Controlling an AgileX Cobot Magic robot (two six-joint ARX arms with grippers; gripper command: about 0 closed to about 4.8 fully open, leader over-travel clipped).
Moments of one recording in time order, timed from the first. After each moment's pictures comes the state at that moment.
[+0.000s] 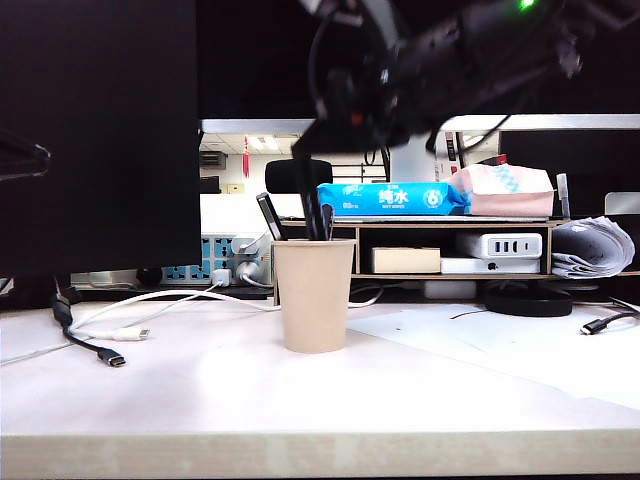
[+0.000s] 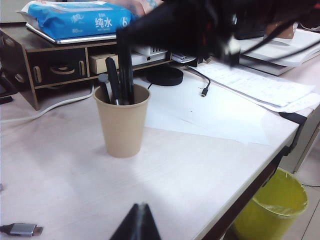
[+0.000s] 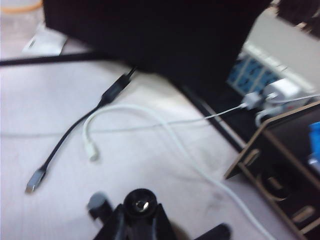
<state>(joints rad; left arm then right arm) -0.73 0.00 0.01 -0.07 0.07 -0.06 0.63 1.47 0.78 0.45 -0.28 -0.33</state>
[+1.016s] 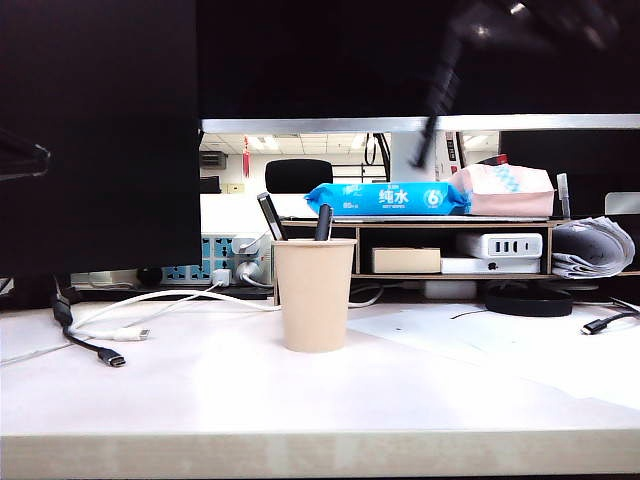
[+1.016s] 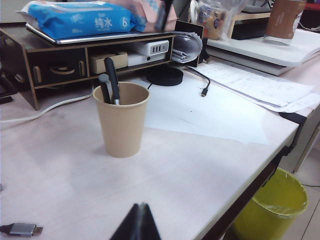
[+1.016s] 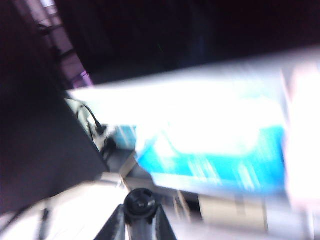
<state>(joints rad) -0.73 0.00 0.01 -0.07 0.07 -0.06 0.27 1.19 0.79 0.38 -0.23 0.35</state>
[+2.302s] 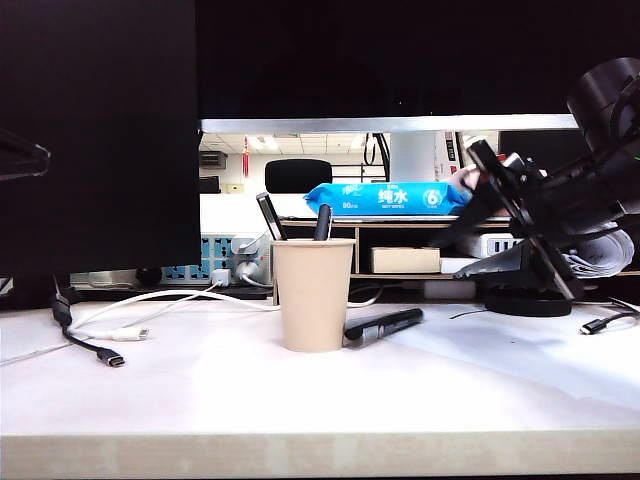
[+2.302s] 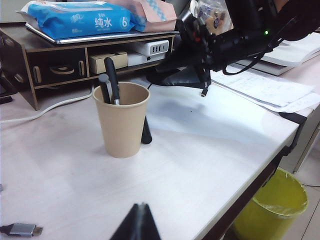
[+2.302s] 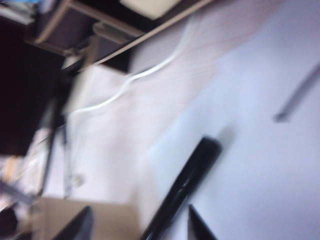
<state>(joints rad) -0.73 0.00 0.01 -0.07 0.07 -0.06 0.14 1.72 0.79 0.44 -0.68 0.71</state>
